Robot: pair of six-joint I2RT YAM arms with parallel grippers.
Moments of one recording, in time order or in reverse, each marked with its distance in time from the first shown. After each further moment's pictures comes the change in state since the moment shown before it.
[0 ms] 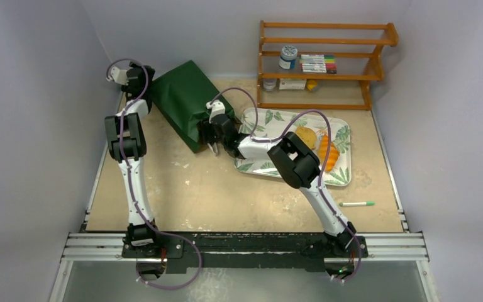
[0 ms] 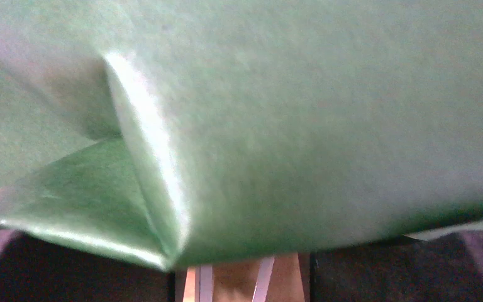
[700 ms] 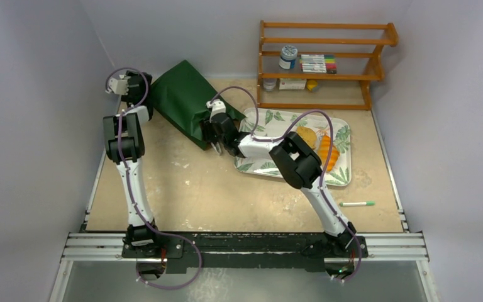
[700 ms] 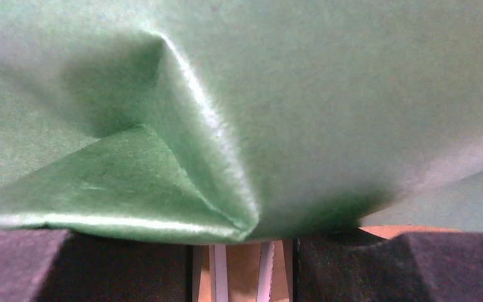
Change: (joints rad) left arm 0.000 -0.080 -0.216 0.124 -0.106 -0.090; right arm 0.000 -0.011 0.019 -0.069 0.031 -0.003
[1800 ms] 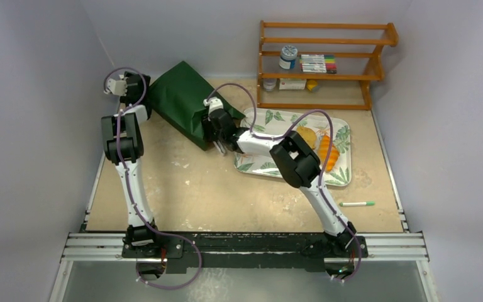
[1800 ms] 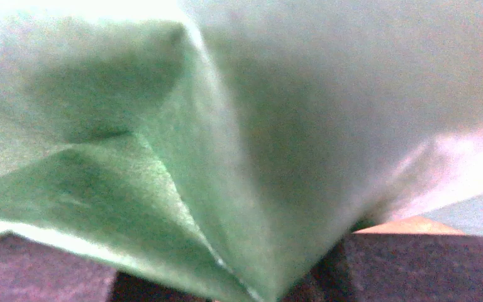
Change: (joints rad) left arm 0.008 -0.024 -0.009 -0.061 -0.016 -0.021; right arm -0.006 0.047 0.131 -0.141 -0.028 -0.053
